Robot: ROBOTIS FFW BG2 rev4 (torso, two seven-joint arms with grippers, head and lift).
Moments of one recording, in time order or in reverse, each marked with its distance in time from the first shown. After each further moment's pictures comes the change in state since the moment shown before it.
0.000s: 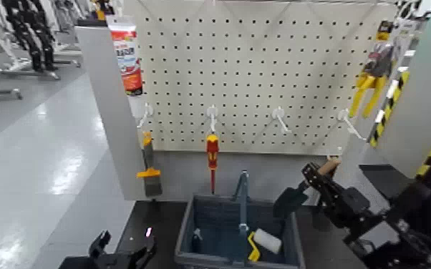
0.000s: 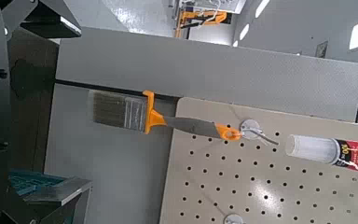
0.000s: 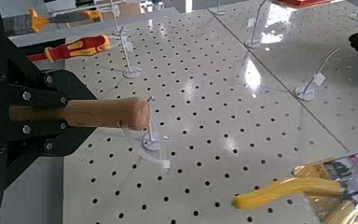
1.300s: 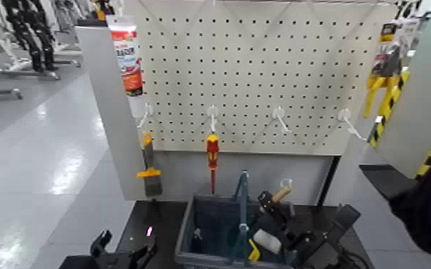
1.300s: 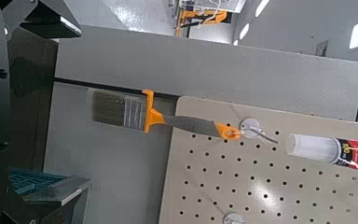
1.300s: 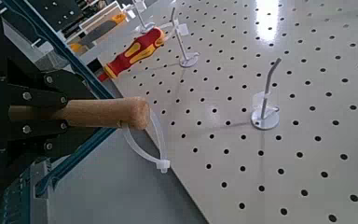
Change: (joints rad) left arm -0.005 0.000 -0.005 0.002 0.002 0.001 -0.001; right arm -0.029 0.020 0.239 0.205 -0.231 0.013 -0.166
